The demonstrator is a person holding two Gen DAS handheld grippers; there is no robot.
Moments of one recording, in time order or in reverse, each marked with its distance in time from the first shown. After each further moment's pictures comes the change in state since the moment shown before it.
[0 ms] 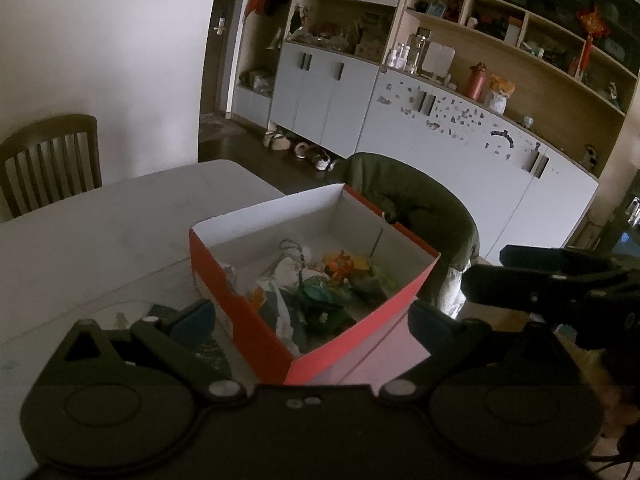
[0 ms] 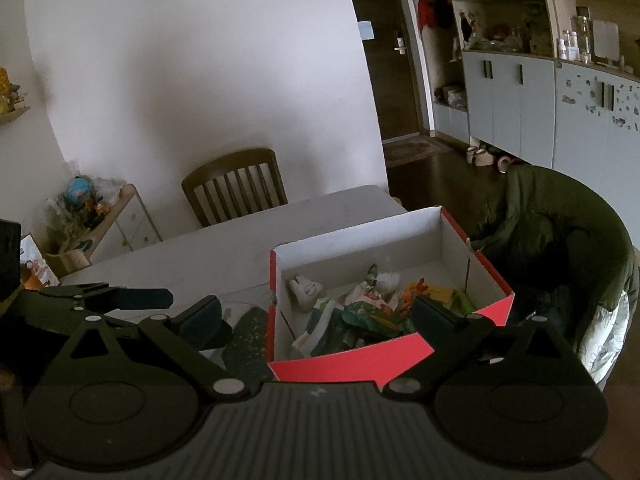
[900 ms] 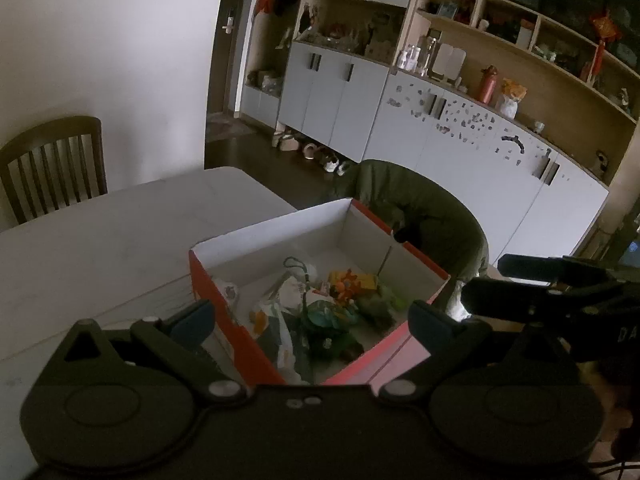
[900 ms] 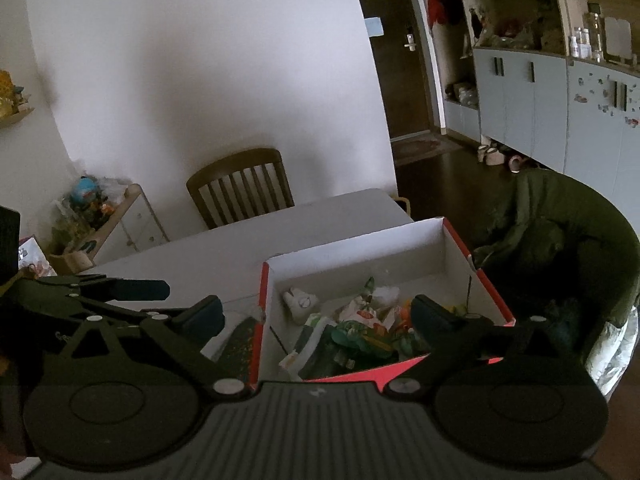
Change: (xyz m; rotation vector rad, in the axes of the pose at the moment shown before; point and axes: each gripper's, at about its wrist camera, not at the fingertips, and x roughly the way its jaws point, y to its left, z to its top) left arm 0.016 -0.003 0.026 -0.016 0.001 0.024; right arm 0.018 -0.027 0.020 -0.002 0.010 0.037
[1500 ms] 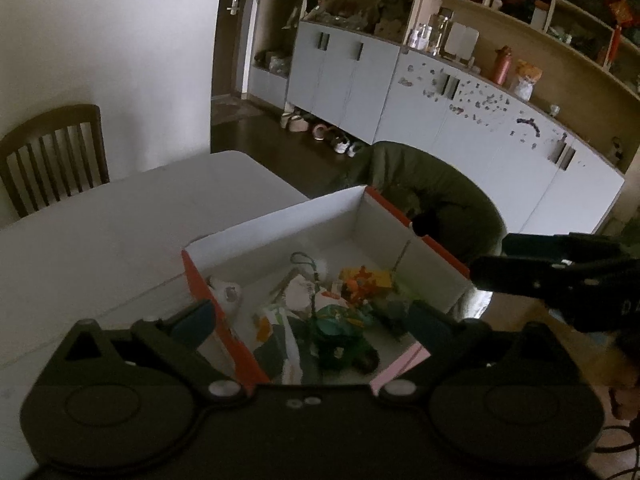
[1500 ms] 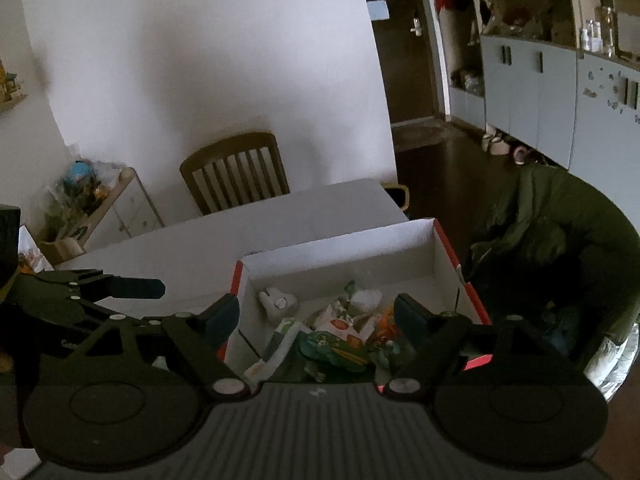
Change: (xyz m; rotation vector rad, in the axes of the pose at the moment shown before) left arm 0.042 -0.002 0.017 0.000 0.063 0.028; right arm 0.034 -0.032 0.025 -0.029 0.057 0.009
